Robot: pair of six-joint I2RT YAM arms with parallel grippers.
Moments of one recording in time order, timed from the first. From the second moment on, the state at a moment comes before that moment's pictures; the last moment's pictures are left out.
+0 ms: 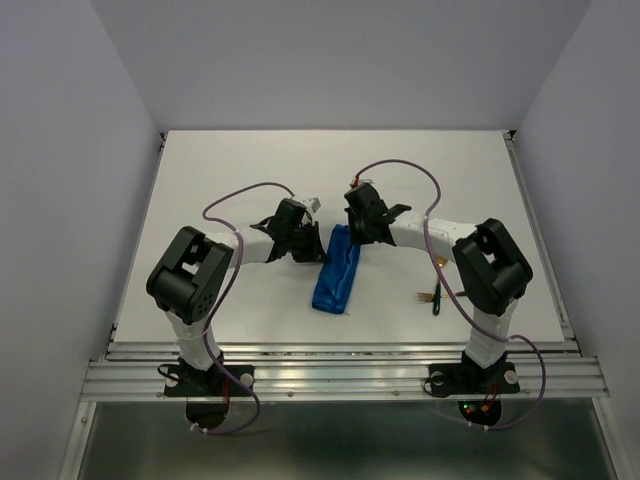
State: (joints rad) left arm -0.54 1.77 0.90 0.00 0.32 -0.53; right arm 0.65 1.87 1.23 -0.28 0.15 0.46
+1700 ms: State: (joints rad) left arm -0.69 1.74 0.80 0.13 0.37 -0.62; right arm 0.65 1.87 1.26 -0.29 0.14 0.53
